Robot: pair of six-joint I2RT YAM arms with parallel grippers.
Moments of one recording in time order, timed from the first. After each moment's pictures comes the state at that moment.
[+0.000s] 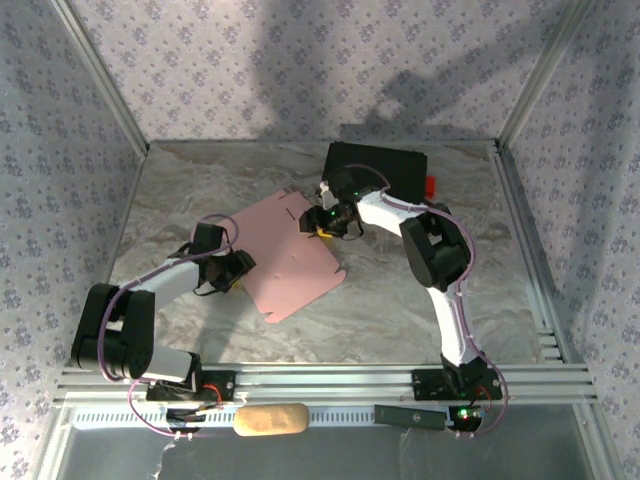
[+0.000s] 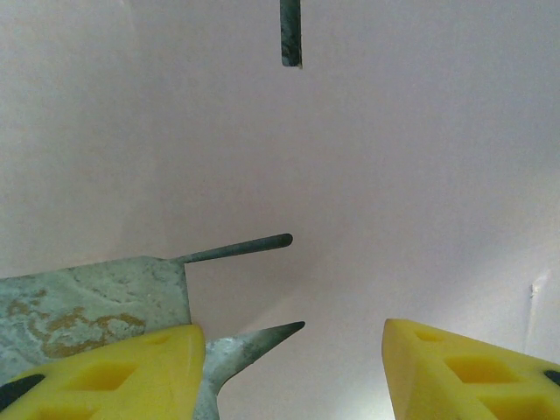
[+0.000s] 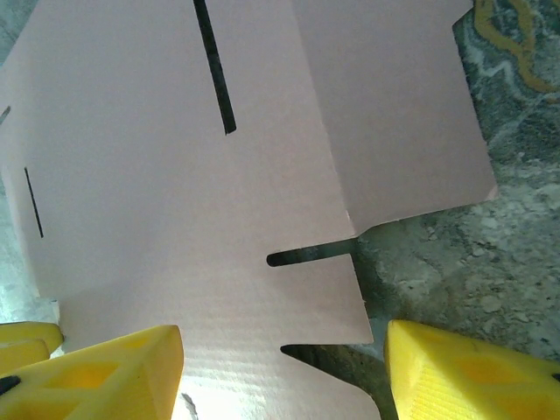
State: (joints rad) left arm -0.22 1.40 0.60 -0.29 0.24 -0.86; right arm 0.54 2.20 1.59 -0.42 -0.49 0.48
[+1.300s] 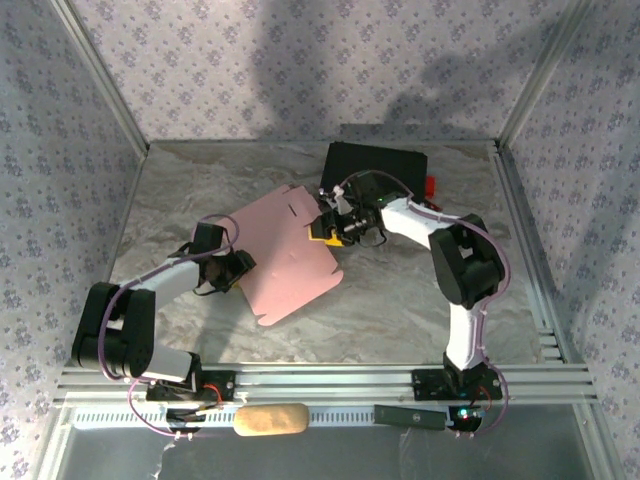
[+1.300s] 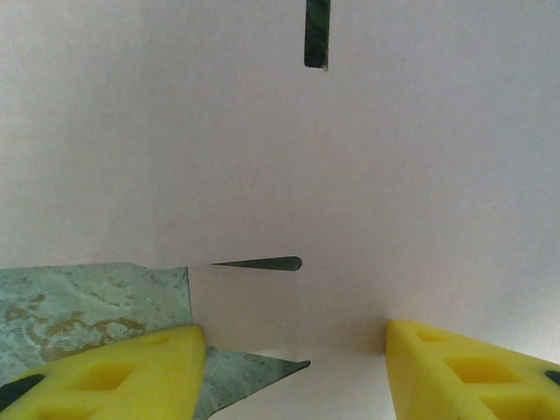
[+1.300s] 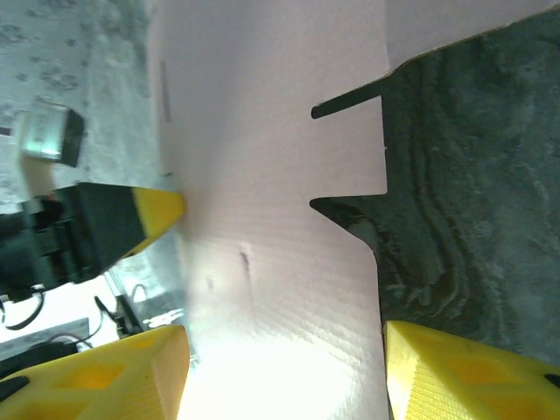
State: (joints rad) left arm -0.22 1.41 0.61 -0.28 0.24 -0.86; right arm 0.49 1.94 1.33 -0.37 -0.77 0.48
